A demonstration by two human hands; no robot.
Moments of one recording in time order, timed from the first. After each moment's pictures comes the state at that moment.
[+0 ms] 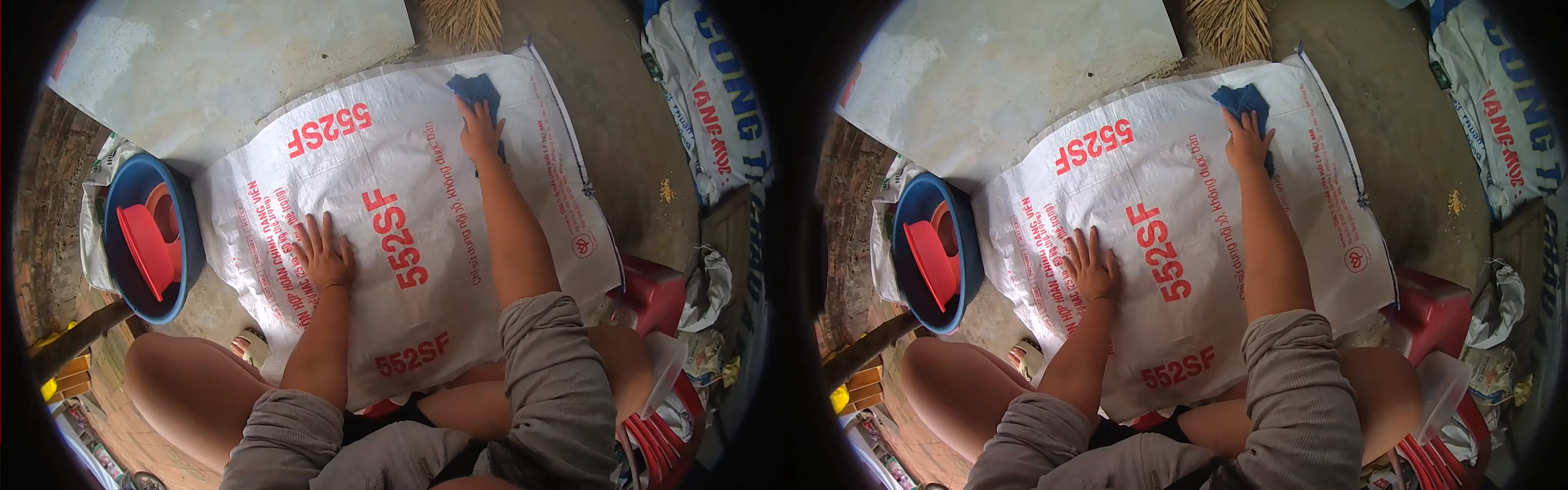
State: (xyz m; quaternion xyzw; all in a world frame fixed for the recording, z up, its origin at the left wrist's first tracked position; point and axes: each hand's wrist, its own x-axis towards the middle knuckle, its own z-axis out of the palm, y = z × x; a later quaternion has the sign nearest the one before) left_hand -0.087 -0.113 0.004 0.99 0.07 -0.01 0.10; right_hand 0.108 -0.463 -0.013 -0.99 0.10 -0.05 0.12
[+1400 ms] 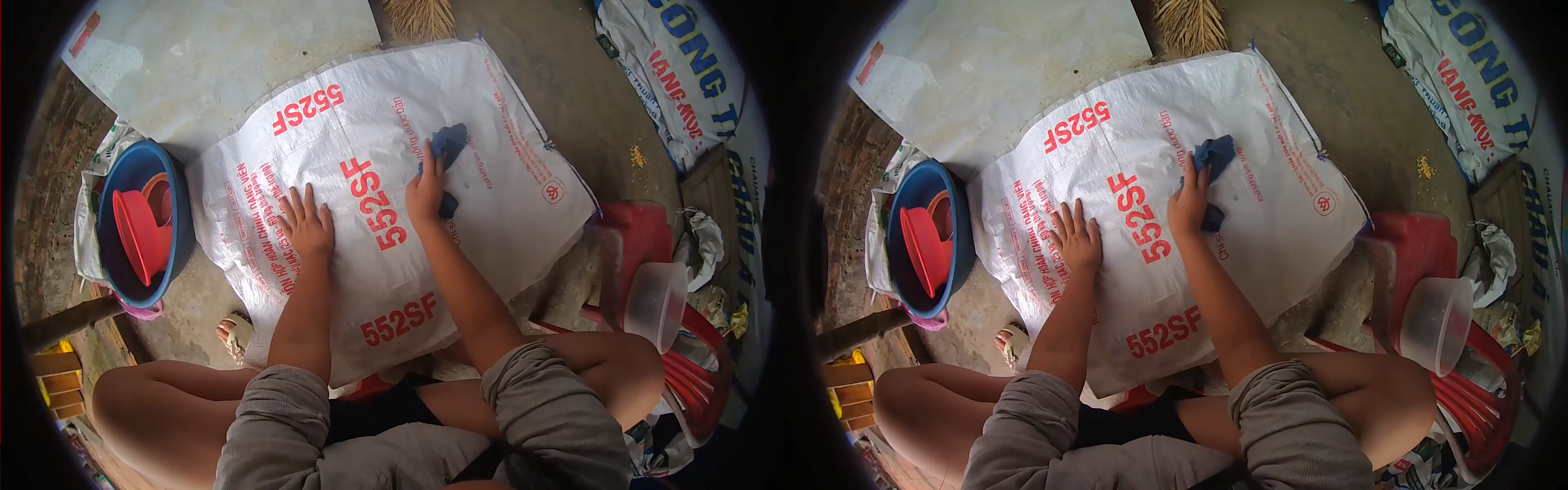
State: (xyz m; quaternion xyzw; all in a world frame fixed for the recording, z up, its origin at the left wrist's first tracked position) left_hand -0.091 -0.106 -0.011 0.99 0.04 0.04 0.13; right_hand -0.081 -0.339 0.042 -0.89 0.16 -0.24 0.36
